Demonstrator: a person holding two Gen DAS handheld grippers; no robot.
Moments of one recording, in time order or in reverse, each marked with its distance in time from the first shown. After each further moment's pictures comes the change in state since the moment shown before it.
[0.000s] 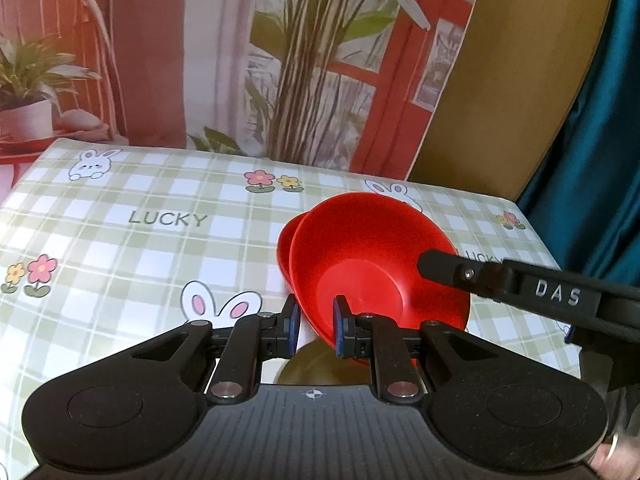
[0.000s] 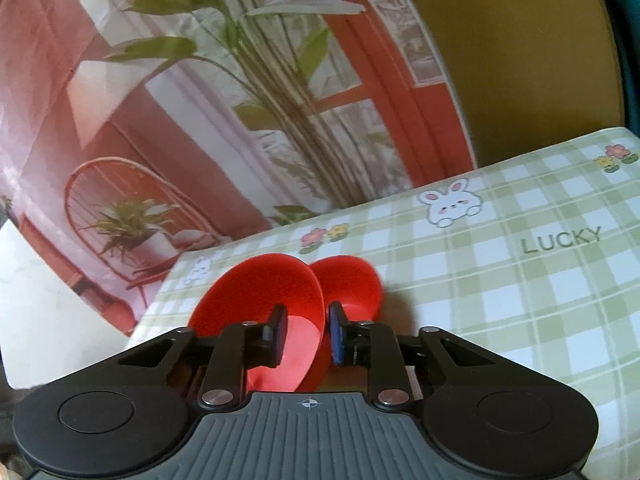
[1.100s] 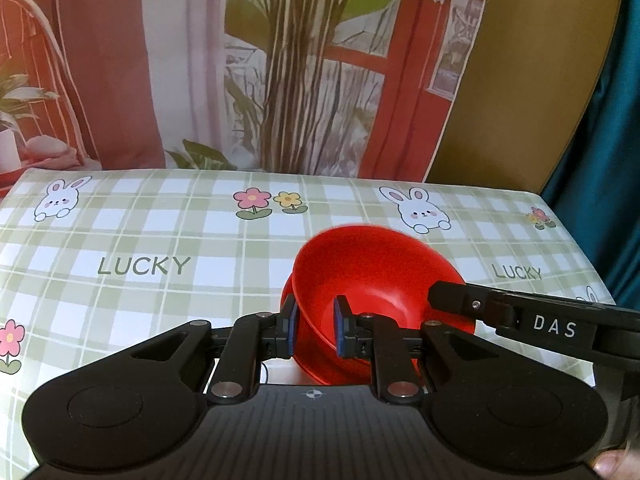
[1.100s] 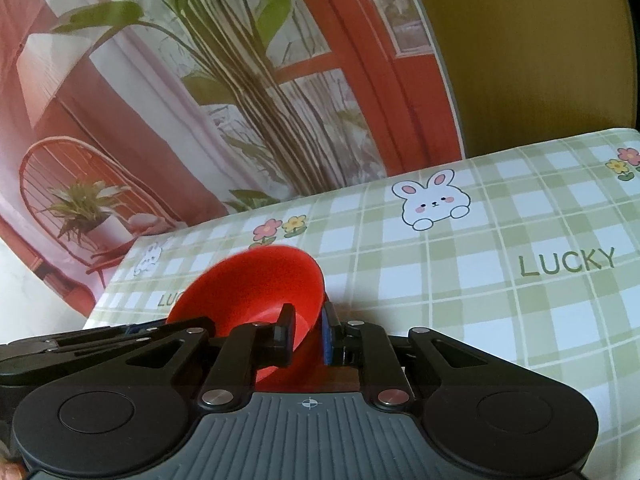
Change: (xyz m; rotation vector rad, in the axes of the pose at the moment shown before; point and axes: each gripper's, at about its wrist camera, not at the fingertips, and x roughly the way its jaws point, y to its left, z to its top) left arm 0.068 0.001 0.040 0.080 0.027 0.018; right arm 0.062 -0.024 0.020 -0.032 0.077 -0.073
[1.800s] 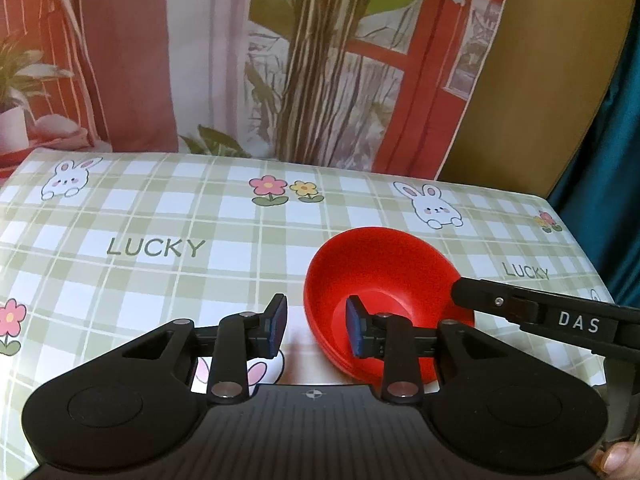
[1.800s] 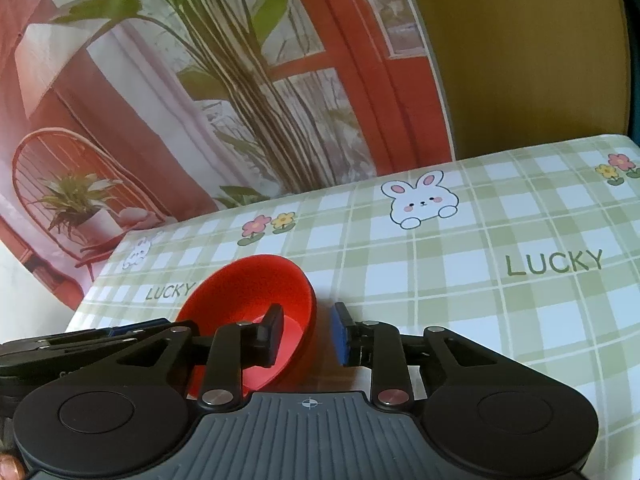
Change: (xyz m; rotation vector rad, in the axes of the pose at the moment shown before) left arm 0.001 0.013 -0.007 -0.053 0.010 0.000; right arm -0.002 -0.004 -0.004 -0.020 0.003 -0.028
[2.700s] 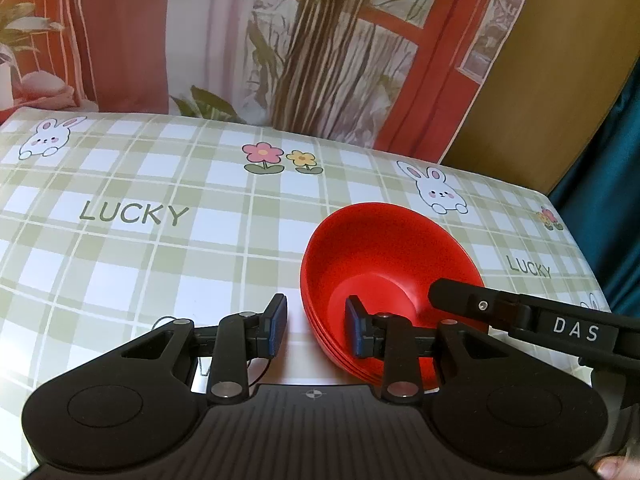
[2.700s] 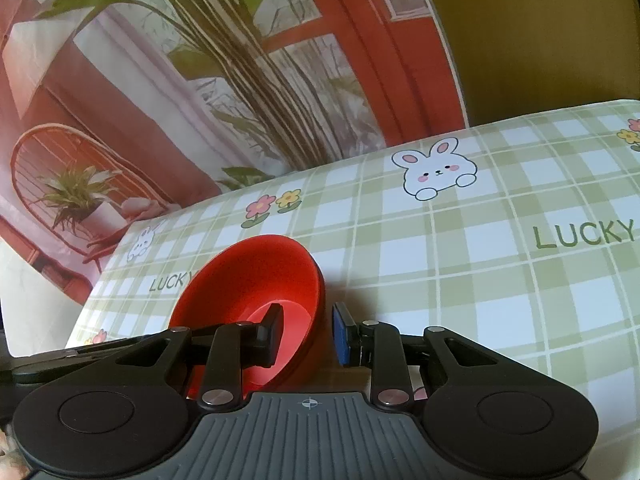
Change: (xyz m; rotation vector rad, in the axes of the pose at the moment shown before) left arm 0.029 0.007 -0.002 -0.061 0.069 -0.046; right arm 0.025 -0.001 -0.002 0.044 0.060 0.037
